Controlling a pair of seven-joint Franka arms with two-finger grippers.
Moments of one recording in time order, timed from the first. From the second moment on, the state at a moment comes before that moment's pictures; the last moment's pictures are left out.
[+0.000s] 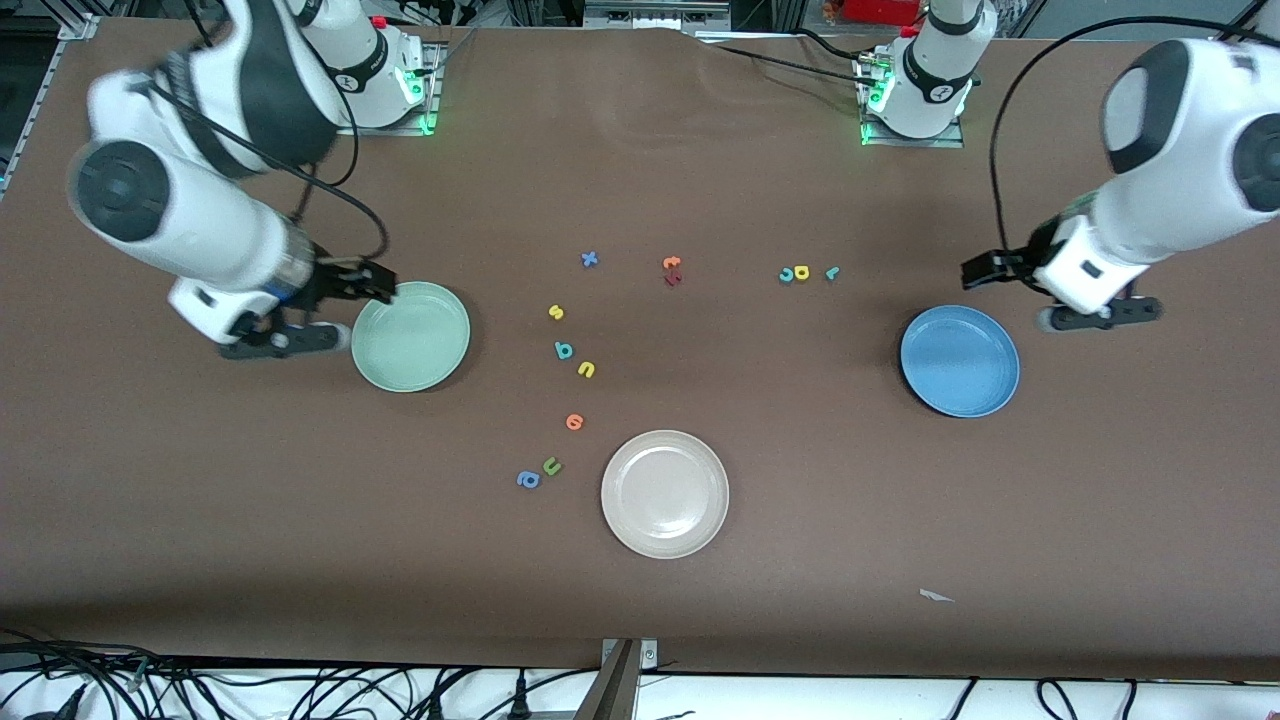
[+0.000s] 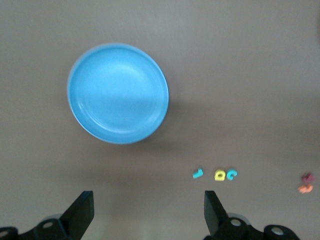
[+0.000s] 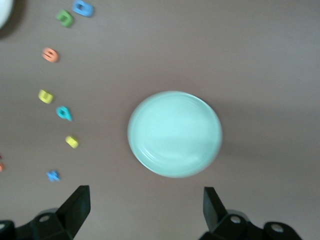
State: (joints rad) left arm 0.04 0.01 -0.13 -2.02 -0.08 1.81 -0.19; right arm 0.25 0.26 0.06 -1.65 0.05 1.78 0.20
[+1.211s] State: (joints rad) left arm 0.03 0.02 -0.33 -2.61 -0.21 2.52 -0.21; right arm 0.54 0.60 0.07 -1.76 0.09 2.41 0.39
